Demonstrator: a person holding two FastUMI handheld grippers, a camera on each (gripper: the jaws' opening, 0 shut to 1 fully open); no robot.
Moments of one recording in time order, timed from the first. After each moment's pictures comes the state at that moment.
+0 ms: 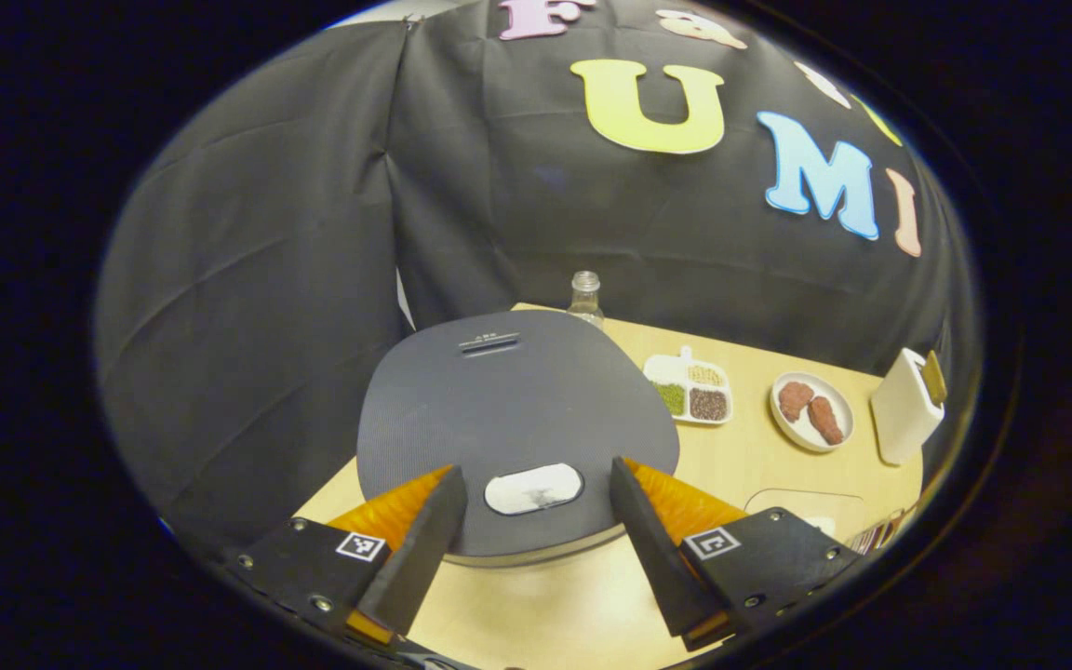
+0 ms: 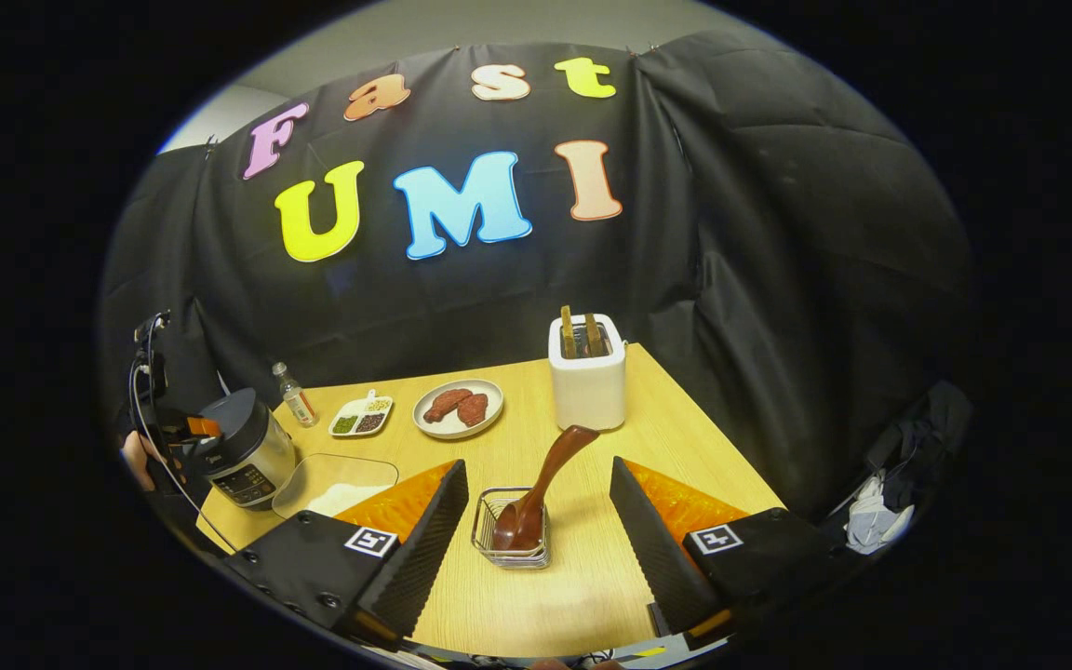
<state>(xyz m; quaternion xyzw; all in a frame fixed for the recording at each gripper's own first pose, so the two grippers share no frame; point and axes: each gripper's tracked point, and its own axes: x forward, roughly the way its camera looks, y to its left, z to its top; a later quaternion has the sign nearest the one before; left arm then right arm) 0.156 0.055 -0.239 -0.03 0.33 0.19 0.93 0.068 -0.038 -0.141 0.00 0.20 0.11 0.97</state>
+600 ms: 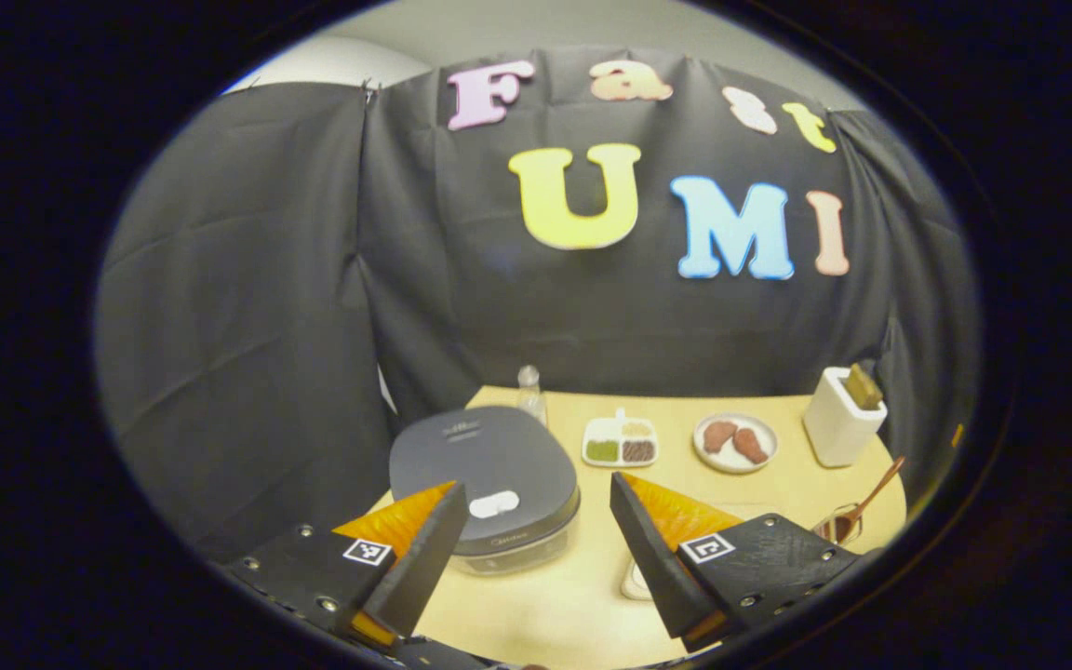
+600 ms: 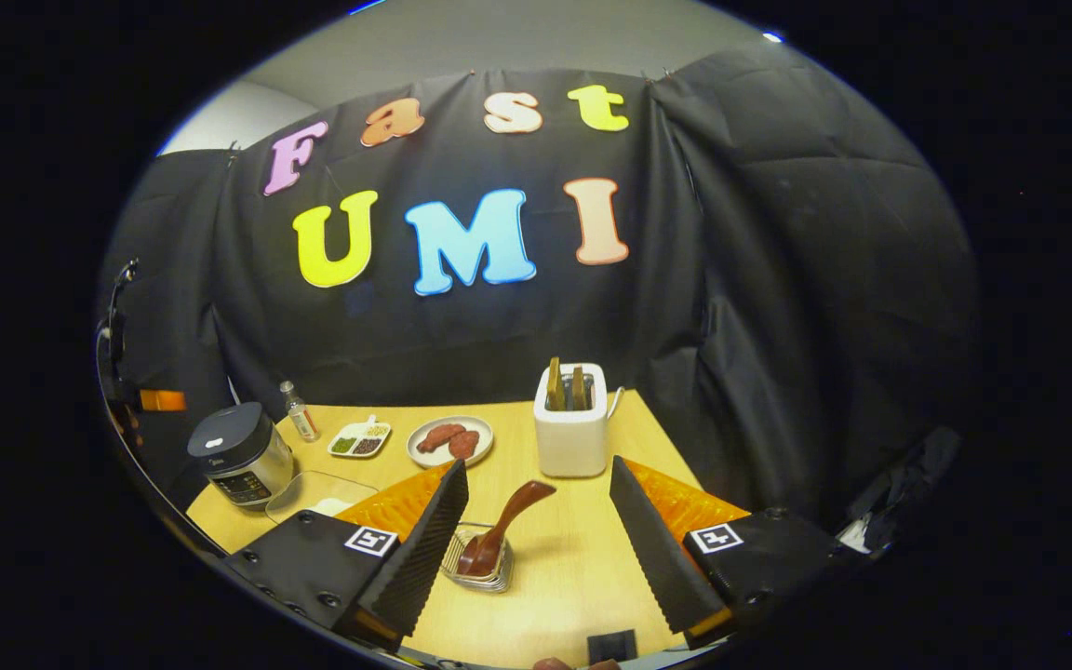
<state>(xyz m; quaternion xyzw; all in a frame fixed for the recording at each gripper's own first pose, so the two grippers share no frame) 0.078 -0.040 -0.034 0.03 0.16 0.12 0.98 0.093 -0.088 -0.051 -0.03 0.11 0.15 0.98</state>
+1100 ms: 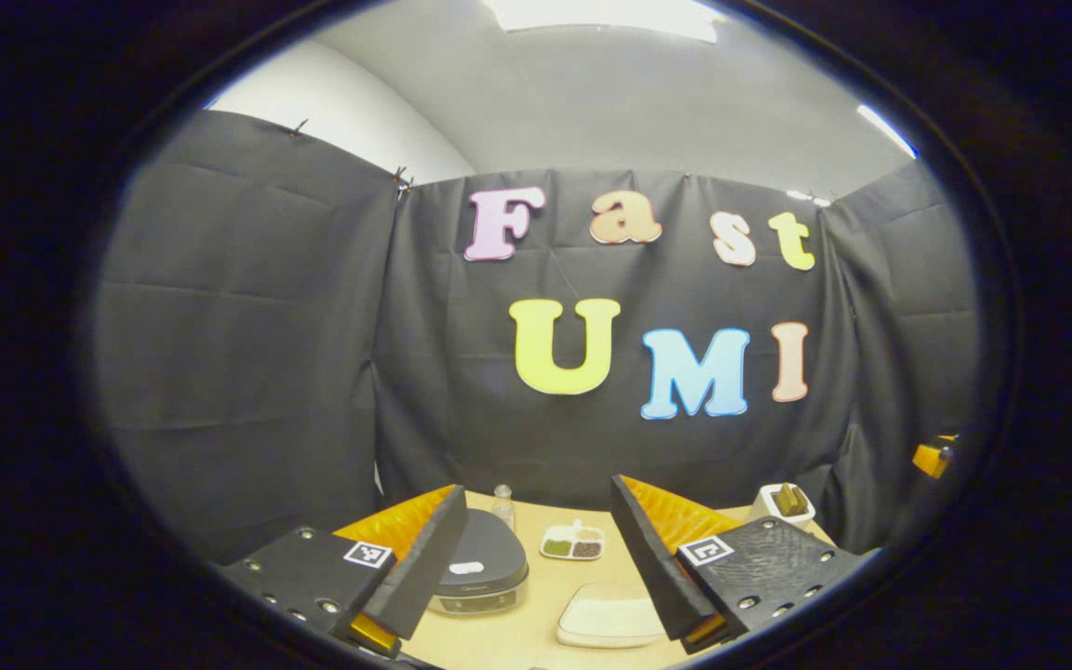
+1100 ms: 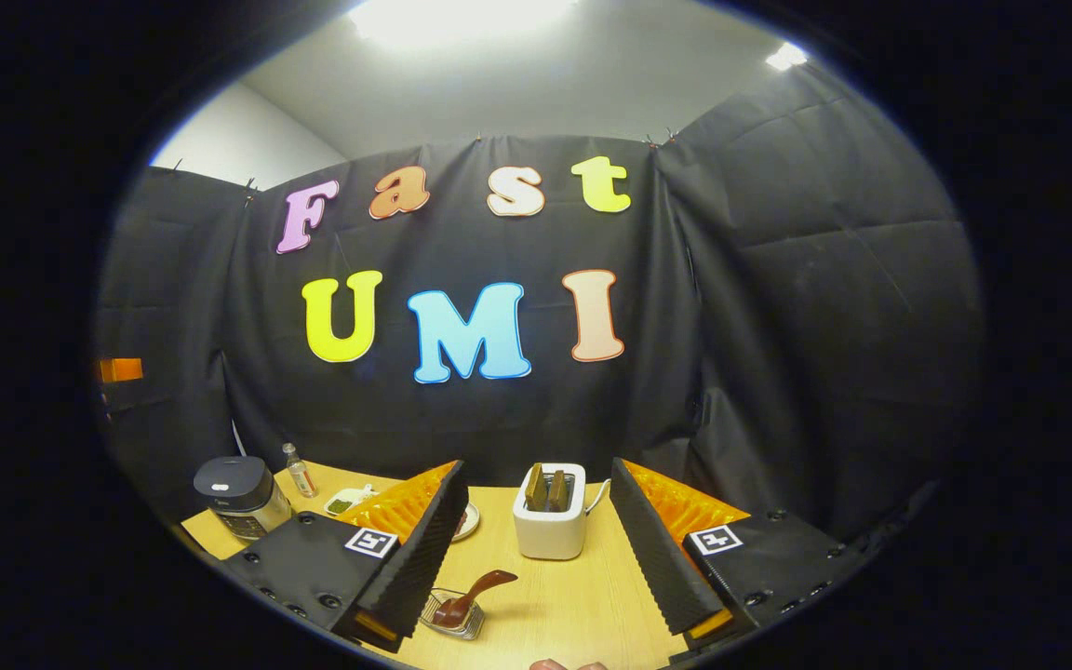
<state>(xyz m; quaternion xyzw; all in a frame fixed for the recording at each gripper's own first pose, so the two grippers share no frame) -0.014 -0.097 0.106 0.00 0.00 0.12 0.99 0.106 -0.111 0.037 -0.01 0.03 0.15 0.99</state>
